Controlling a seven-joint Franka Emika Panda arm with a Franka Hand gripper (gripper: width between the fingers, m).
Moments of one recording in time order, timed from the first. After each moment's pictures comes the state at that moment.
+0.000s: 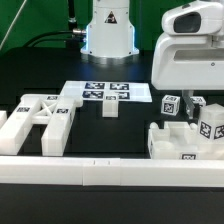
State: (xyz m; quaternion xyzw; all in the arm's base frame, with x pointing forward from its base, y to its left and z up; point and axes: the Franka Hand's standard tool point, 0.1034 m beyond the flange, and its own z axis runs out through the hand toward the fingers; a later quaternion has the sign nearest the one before) arm 0.625 0.132 0.074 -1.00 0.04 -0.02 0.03
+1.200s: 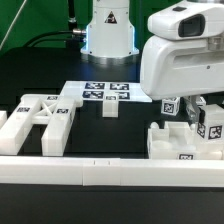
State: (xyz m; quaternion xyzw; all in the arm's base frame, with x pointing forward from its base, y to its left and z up) arm 0.629 0.115 0.073 -0.99 -0.10 -0.02 0.02
